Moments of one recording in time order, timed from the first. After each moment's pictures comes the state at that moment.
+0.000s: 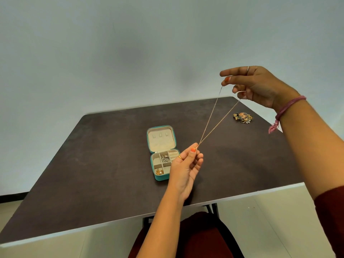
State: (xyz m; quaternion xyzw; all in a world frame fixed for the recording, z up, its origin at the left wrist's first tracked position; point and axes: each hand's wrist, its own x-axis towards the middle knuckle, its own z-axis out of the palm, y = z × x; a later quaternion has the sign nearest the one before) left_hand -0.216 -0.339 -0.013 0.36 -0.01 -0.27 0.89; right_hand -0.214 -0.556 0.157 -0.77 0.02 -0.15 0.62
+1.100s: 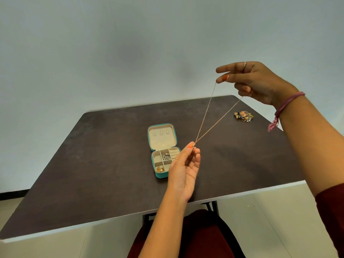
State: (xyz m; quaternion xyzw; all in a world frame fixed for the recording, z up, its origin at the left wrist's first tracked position) left_hand -0.232 -0.330 0.001 0.26 0.08 -0.27 0.92; right_hand -0.214 -0.546 0.161 -0.80 -0.01 -0.14 0.58
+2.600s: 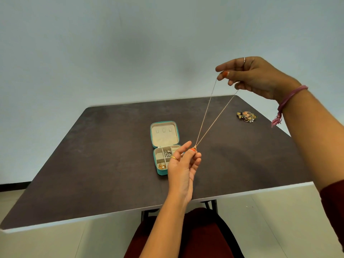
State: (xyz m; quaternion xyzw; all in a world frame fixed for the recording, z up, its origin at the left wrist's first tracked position) left_hand -0.239 -0.325 -0.002 0.38 0.03 -0.18 0.91; right_hand -0.203 -0.543 0.169 -0.84 -0.05 -0.13 0.52
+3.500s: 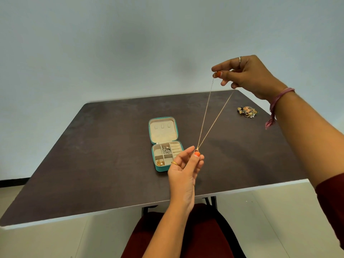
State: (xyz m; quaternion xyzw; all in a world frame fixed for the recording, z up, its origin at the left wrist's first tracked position) left_hand -0.257 -0.328 -0.014 0.40 0.01 -0.14 0.91; right_hand -0.189 -0.540 0.149 -0.87 -0.07 -0.22 0.44
